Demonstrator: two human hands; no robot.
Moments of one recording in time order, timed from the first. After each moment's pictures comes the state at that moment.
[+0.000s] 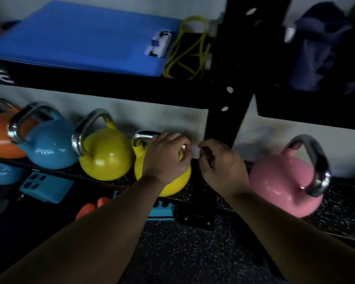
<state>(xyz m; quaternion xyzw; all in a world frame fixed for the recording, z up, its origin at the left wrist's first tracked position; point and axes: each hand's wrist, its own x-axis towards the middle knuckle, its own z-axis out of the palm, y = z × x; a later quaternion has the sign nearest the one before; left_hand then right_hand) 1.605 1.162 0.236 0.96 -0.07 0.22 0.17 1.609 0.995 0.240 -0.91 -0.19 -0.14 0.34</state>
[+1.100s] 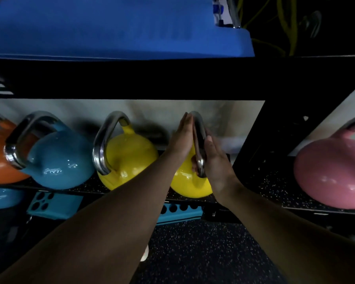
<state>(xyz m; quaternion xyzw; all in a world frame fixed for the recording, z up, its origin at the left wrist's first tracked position) 1.700 1.256 0.193 0.76 0.14 -0.07 0.62 1.632 1.161 0.201 -0.67 0.06 0.08 0.73</state>
